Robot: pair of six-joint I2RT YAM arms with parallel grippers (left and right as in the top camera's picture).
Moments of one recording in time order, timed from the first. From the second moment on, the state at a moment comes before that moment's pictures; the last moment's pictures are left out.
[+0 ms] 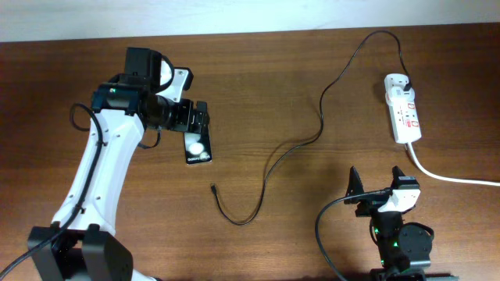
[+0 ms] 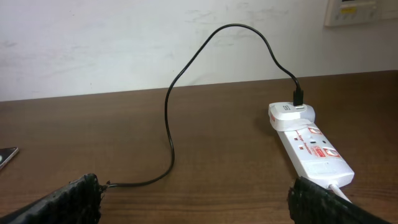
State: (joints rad) left arm -0.12 1.69 1.53 -1.01 0.26 0.06; right arm 0.01 0.02 0.01 -0.07 -0.01 0.11
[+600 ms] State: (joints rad) left arm -0.12 1.69 1.53 -1.00 0.26 0.06; right arm 0.01 0.02 0.01 -0.07 -0.01 0.11
